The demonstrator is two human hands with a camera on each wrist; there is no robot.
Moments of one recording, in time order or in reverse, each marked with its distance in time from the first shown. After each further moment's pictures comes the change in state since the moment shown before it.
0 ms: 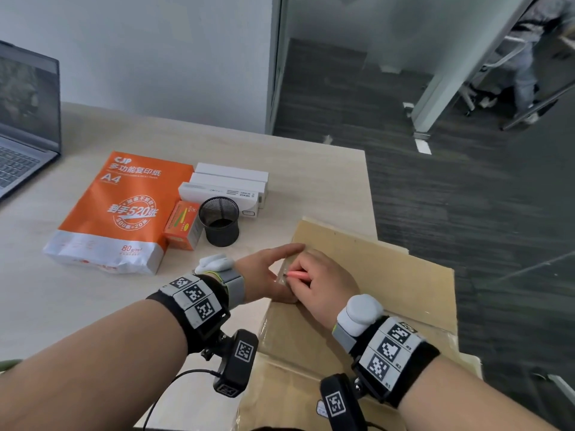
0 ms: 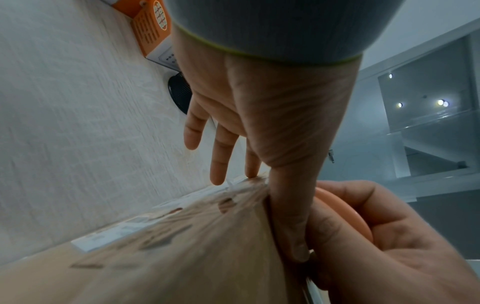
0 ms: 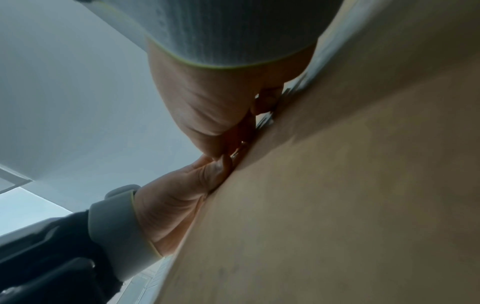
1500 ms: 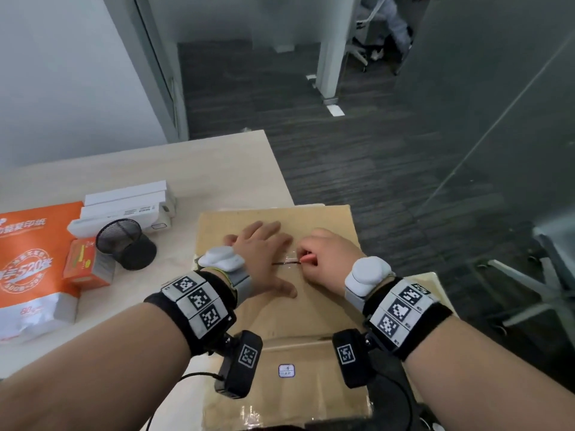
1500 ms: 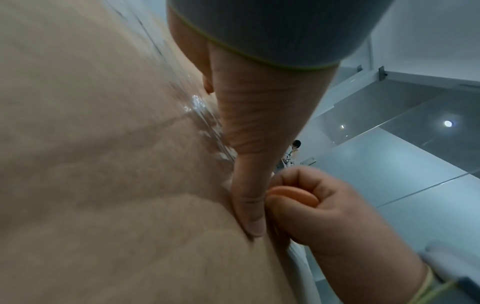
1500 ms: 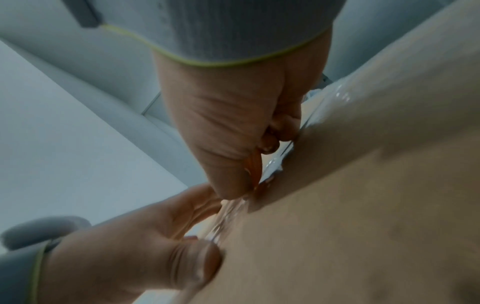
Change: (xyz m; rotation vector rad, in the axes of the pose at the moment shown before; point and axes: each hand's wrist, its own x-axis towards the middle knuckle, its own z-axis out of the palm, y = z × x) left_hand 0.015 0.126 0.103 0.855 -0.020 0.218; right_hand -0.102 0.098 -0.079 -0.115 0.002 0.235
